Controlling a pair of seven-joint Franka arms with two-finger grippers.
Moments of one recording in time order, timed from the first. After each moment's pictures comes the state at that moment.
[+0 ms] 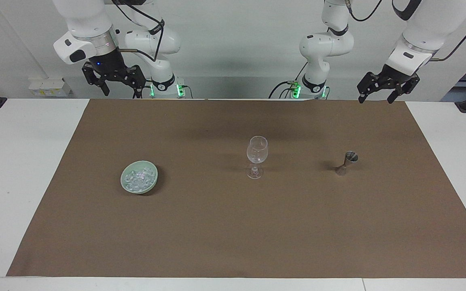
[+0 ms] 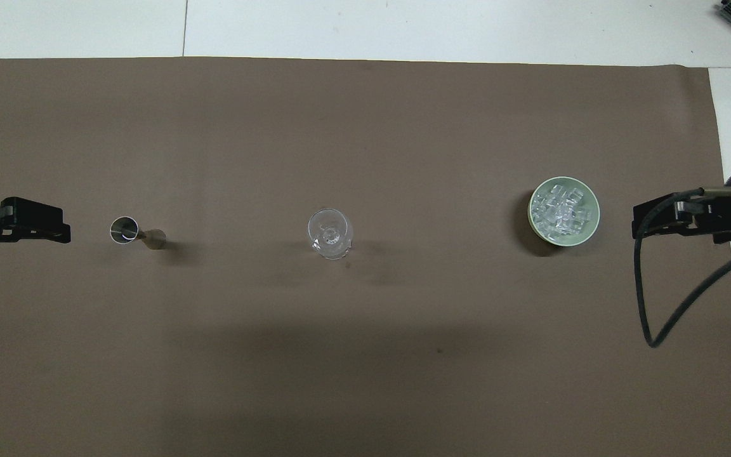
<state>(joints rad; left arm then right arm) 0.09 -0.11 -0.15 -1.65 -0.09 1.51 -0.19 -0.01 -0.02 0.09 -1.50 -0.02 1.42 0.17</state>
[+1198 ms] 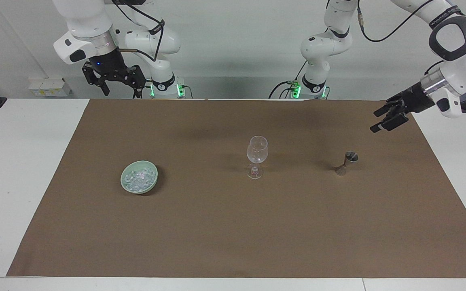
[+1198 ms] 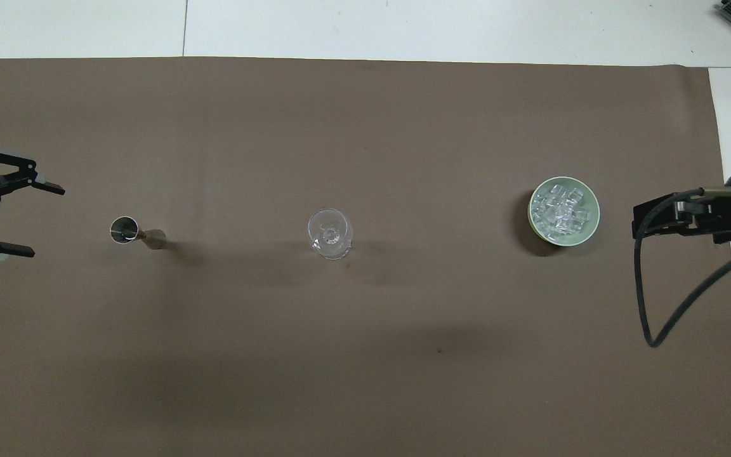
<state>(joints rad) 0.33 0.09 -0.13 -1.66 -0.49 1.52 -0.79 -0.01 -0.02 0.09 -1.50 -0.02 1.42 0.17</state>
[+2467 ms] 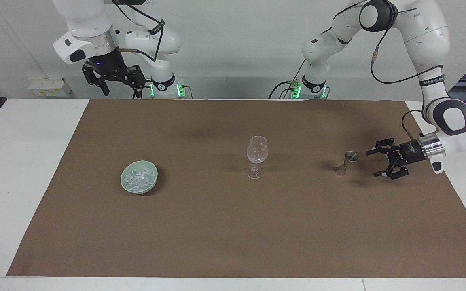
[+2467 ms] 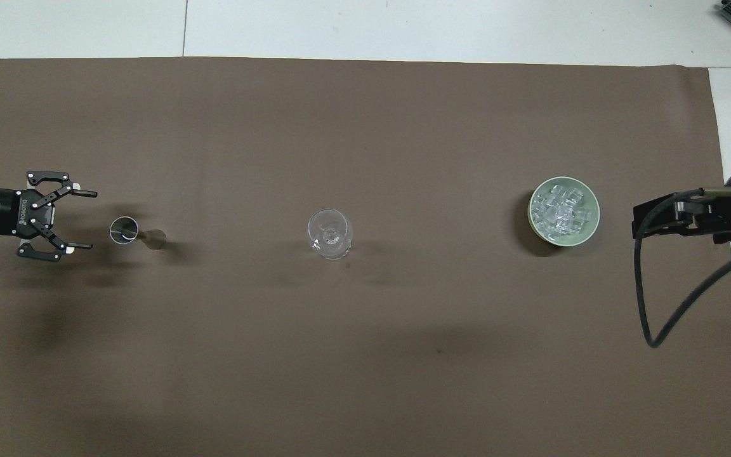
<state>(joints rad) 0.49 0.45 -0.15 -1.76 -0.77 1.69 -0.85 -0.01 -0.02 0.09 -1.50 -0.02 1.42 0.17</state>
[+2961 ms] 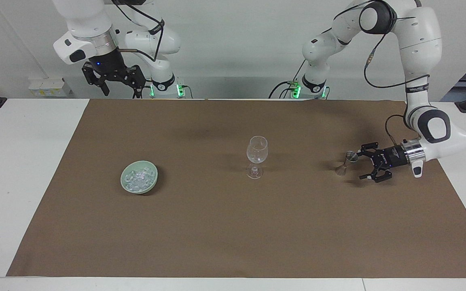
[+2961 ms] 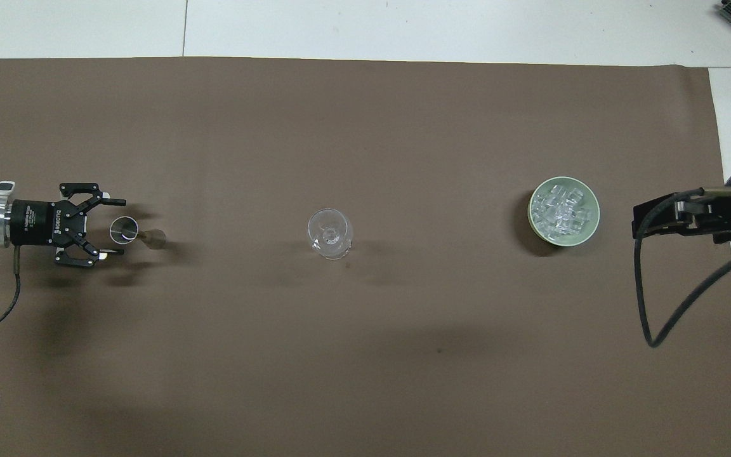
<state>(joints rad) 0.48 0.48 -0.16 -1.86 -0.90 1.73 -0.84 -0.01 -0.02 0.09 -1.50 -0.02 1.42 0.17</state>
